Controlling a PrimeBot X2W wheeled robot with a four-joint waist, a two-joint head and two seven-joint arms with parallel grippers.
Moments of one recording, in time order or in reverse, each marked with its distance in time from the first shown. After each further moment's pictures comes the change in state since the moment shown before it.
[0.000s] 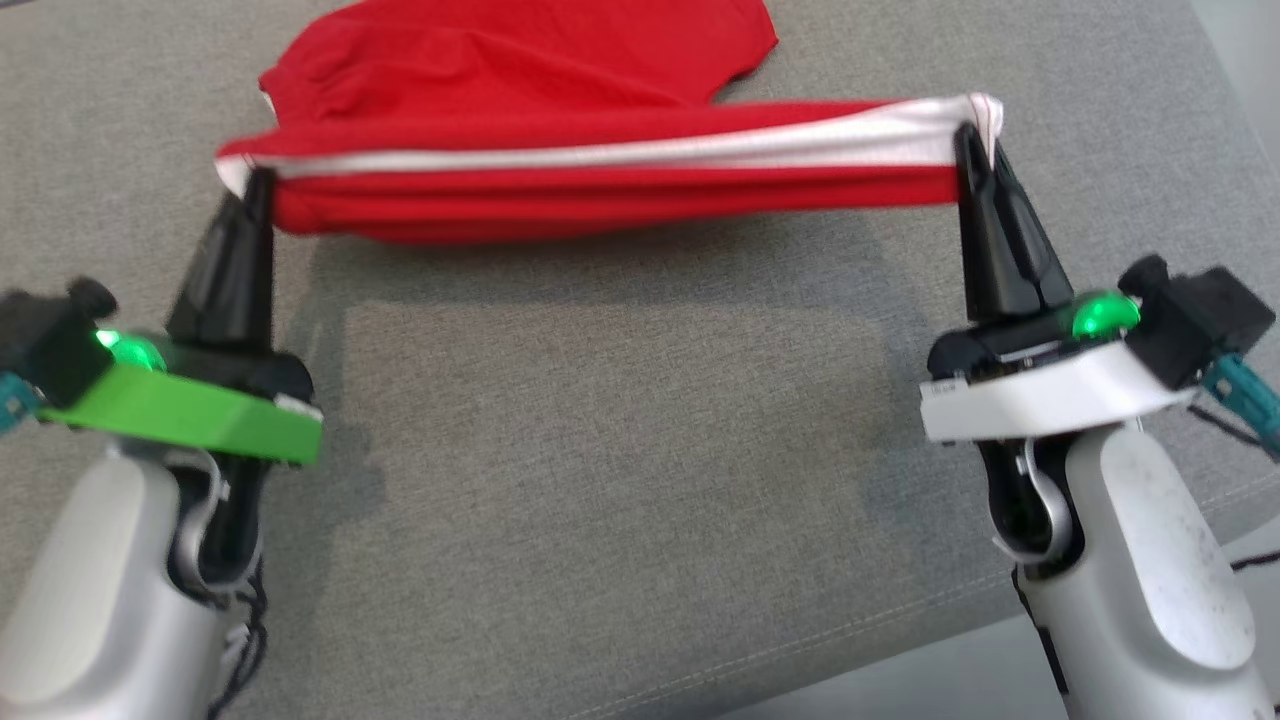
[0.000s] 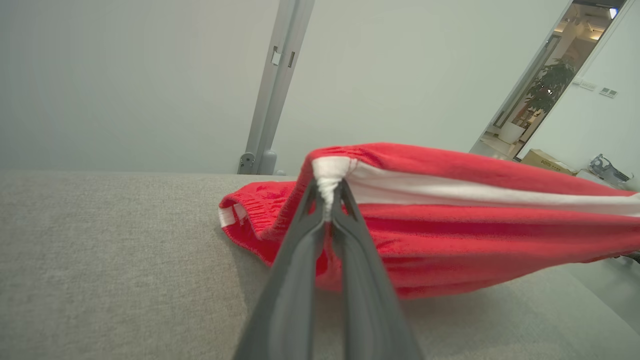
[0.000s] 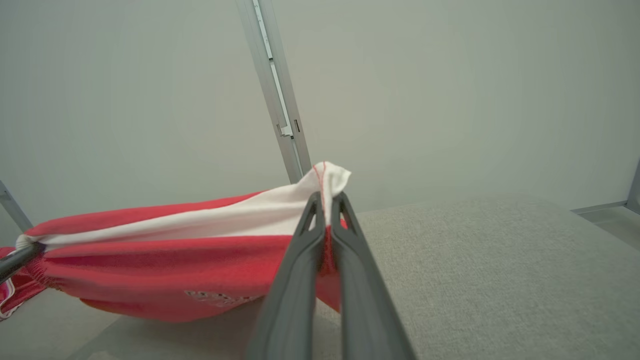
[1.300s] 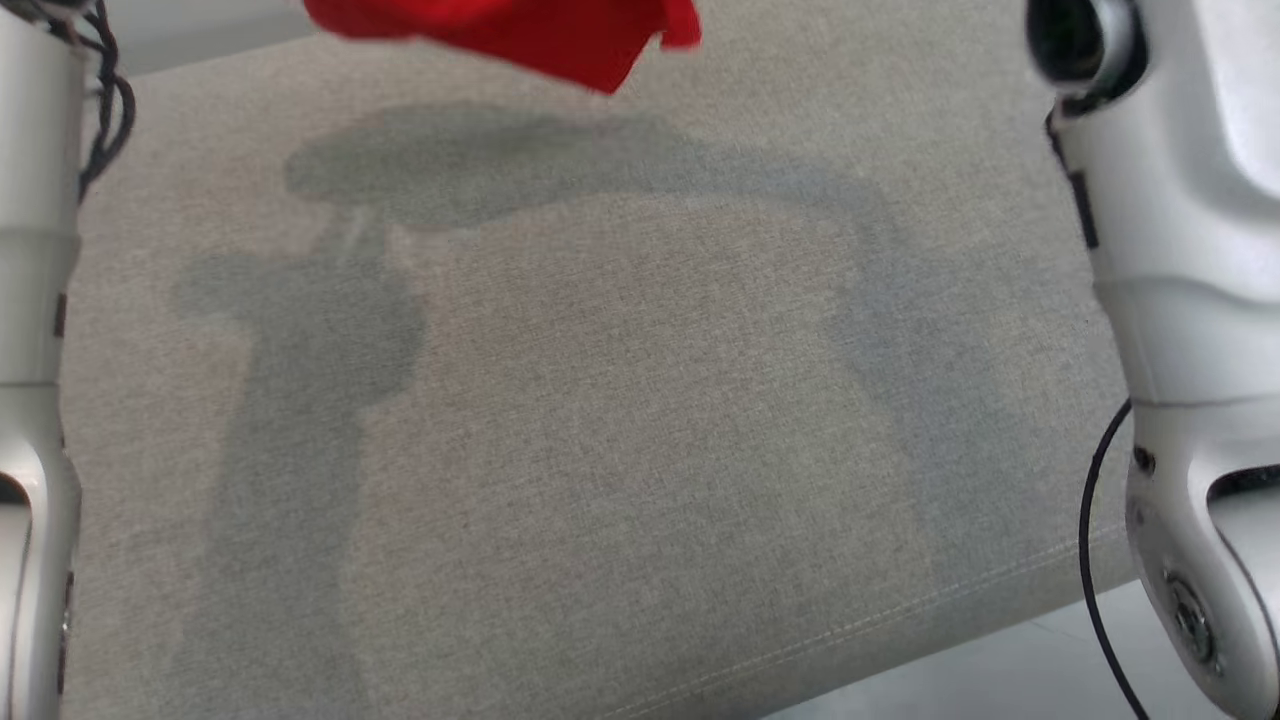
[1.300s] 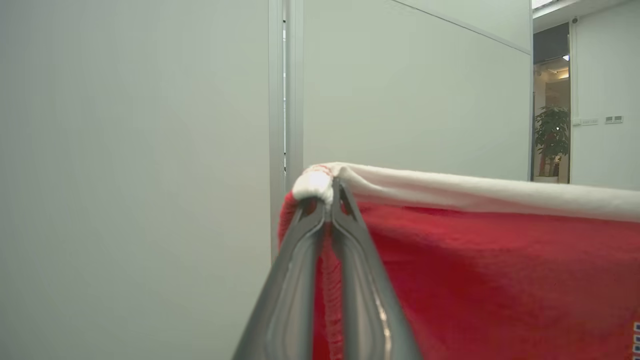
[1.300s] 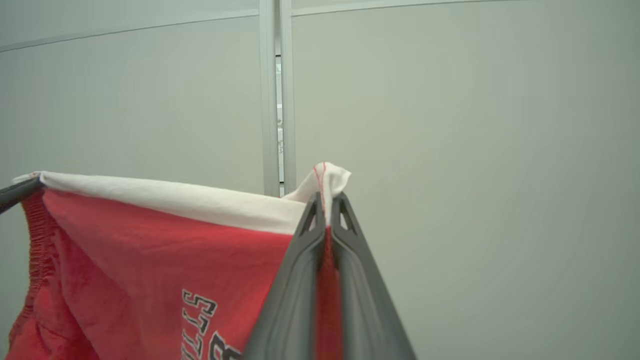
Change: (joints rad) left arm -0.834 -0.142 -0.009 0.463 0.255 0.003 0.075; right arm -0.743 0.006 -0.006 0.439 -0.026 -0.001 0.002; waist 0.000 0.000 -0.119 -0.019
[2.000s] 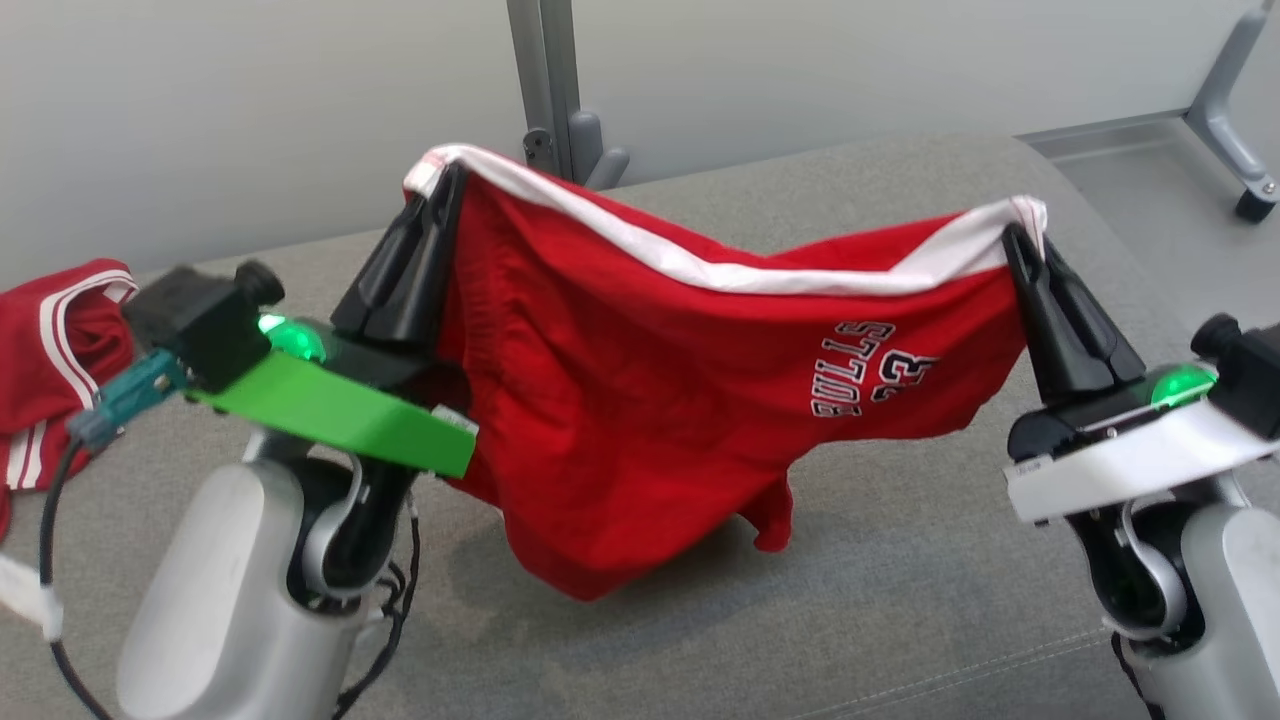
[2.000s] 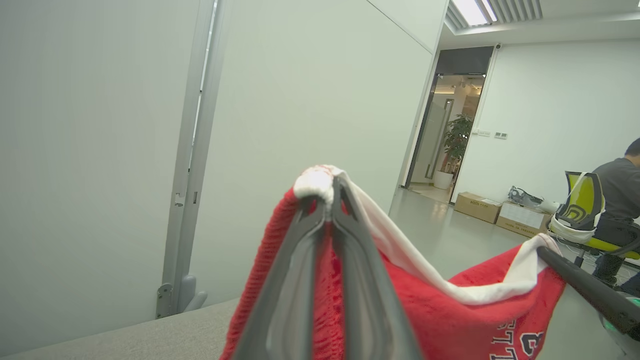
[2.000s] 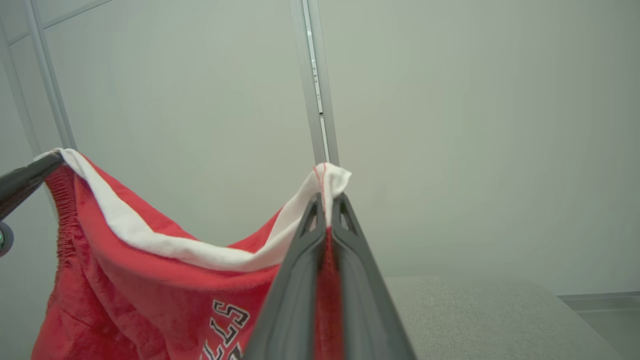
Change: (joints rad) left arm 0.995 -0.072 0.025 -0.781 -0.163 0.008 0.147; right arm 1.025 -0.166 -0.024 -0.721 0.167 0.000 0.228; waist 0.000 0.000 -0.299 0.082
